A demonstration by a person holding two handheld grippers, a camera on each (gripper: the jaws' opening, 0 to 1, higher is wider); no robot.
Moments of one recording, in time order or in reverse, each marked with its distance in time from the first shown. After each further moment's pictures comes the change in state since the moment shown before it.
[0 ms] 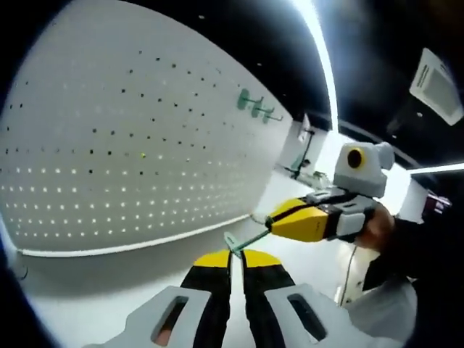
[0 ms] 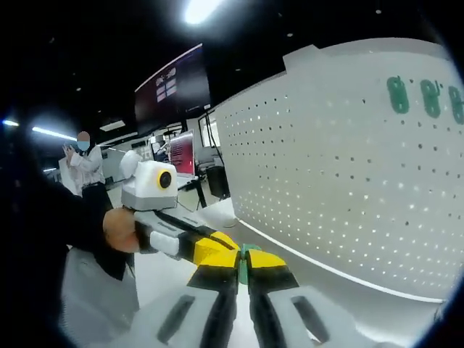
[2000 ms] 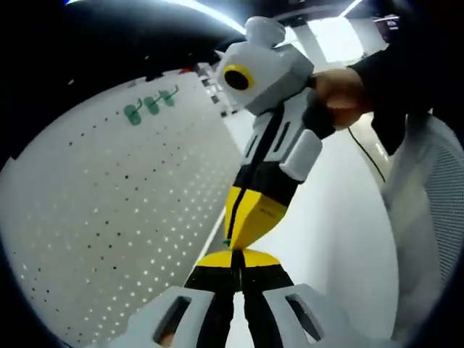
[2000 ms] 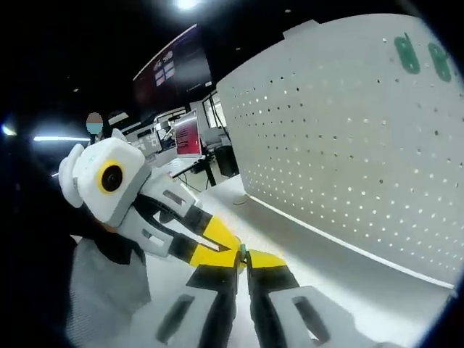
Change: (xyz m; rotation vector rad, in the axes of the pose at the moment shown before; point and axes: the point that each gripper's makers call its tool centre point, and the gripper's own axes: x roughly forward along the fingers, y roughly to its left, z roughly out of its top) left arm 0.006 -0.021 -0.026 0.908 0.250 0.034; right arm 0.008 0.010 -0.032 0.073 0.132 0.064
